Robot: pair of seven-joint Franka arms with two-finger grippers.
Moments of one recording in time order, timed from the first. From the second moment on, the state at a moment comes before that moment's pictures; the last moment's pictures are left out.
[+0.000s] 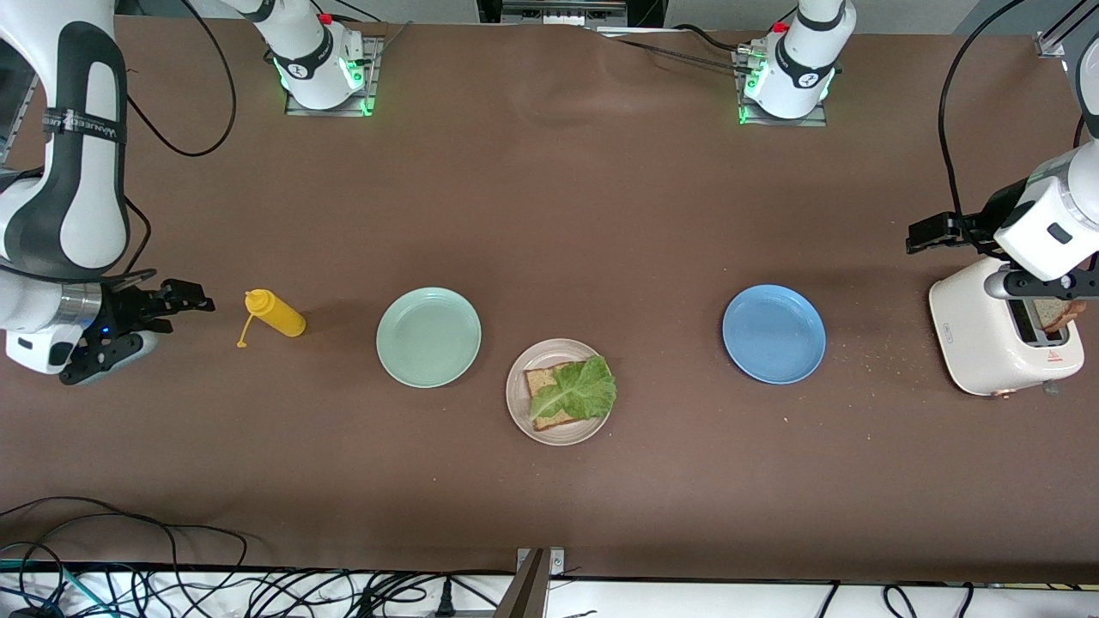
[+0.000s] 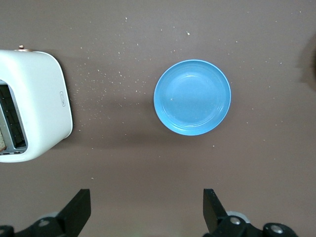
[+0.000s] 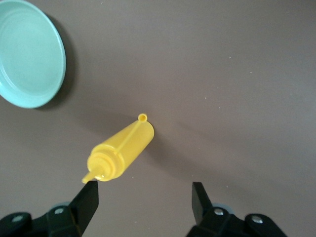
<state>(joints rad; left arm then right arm) 0.07 0.17 -0.08 -1.50 0.01 1.49 -0.03 0.37 0.49 -0.61 -1.62 0.42 1.79 -0.86</state>
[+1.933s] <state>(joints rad) 0.07 0.17 -0.08 -1.50 0.01 1.49 -0.03 0.31 0.64 -0.55 -1.92 1.15 1.93 -2.27</state>
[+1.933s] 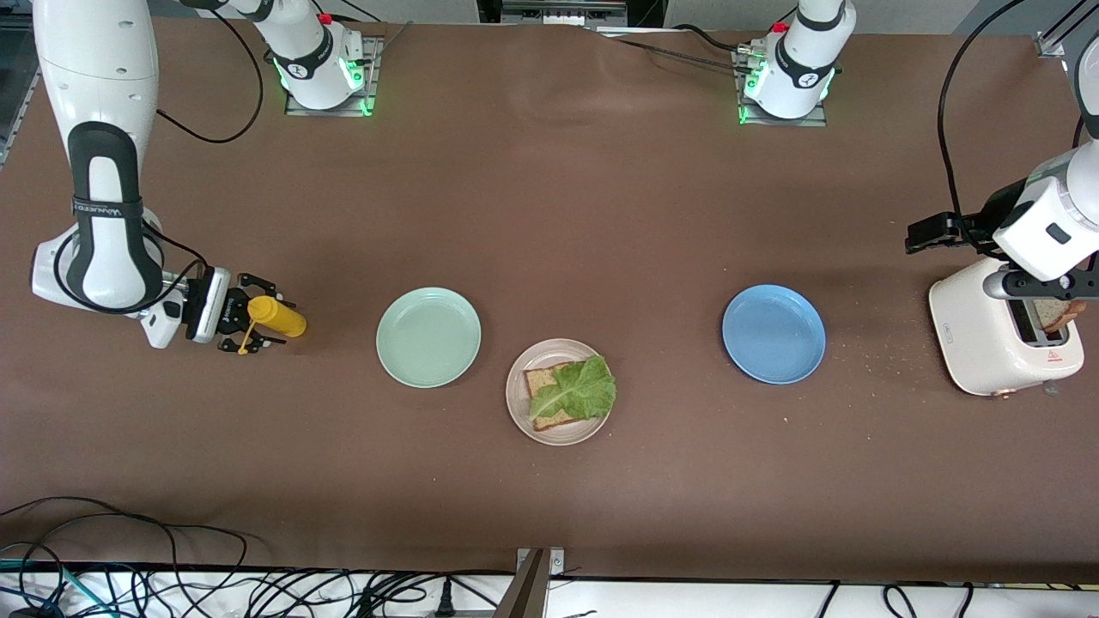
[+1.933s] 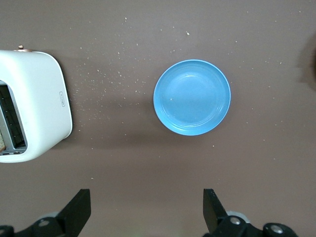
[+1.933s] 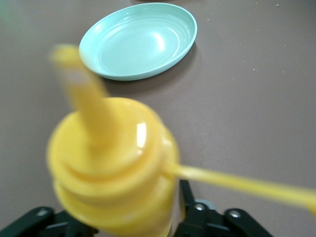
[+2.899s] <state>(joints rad) 0.07 0.17 -0.08 -1.50 0.01 1.49 -0.03 0.72 0.64 -0.55 -1.66 0.63 2.22 -1.42</state>
